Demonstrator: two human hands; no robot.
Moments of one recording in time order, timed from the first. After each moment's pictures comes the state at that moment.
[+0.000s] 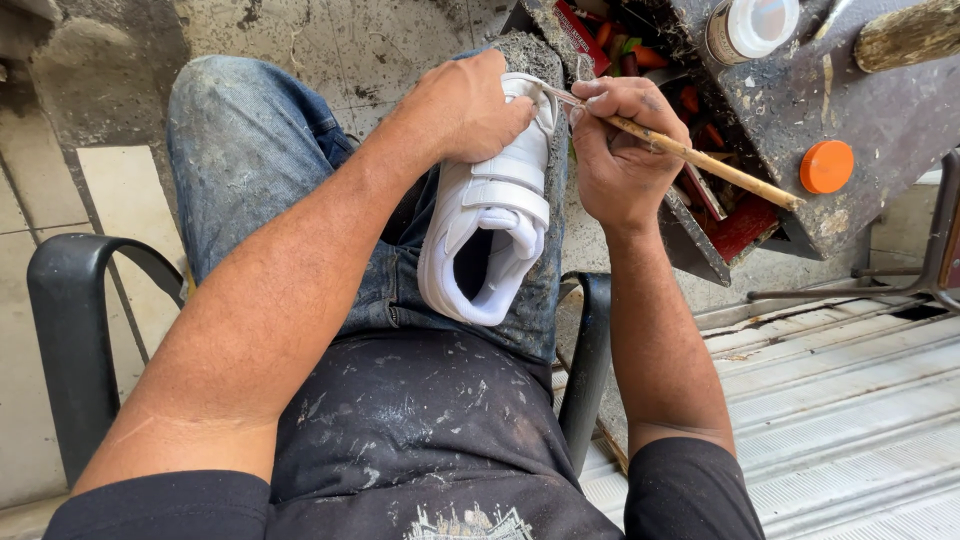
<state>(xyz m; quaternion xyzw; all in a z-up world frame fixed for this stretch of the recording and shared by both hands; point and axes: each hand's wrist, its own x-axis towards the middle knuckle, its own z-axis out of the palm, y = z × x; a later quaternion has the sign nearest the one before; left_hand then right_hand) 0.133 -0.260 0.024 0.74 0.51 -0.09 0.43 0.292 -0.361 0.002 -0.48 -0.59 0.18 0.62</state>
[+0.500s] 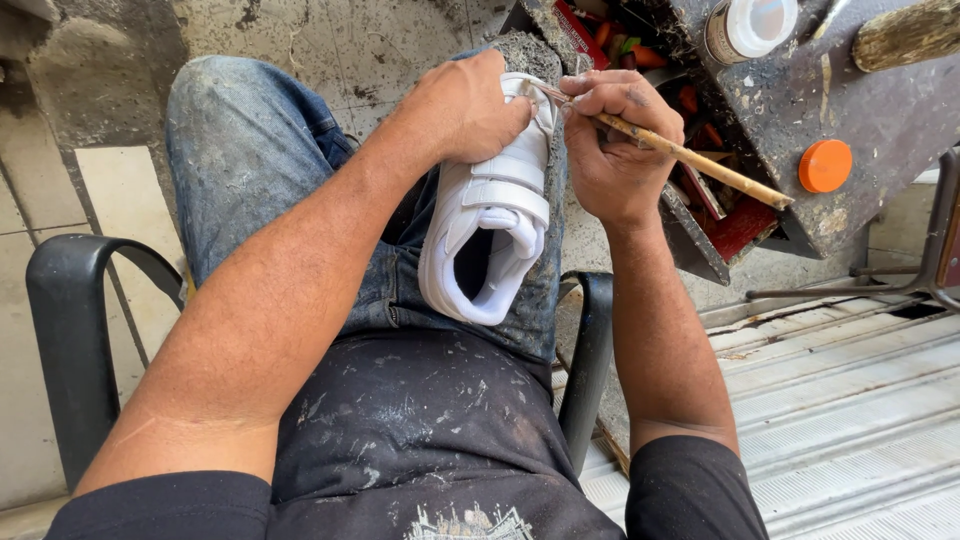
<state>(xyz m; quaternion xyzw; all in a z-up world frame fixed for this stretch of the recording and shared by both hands) 0.134 -0.260 0.021 0.74 0.51 -0.08 0.43 0.290 -0.356 0.017 -0.49 -0.66 0.13 0.55</state>
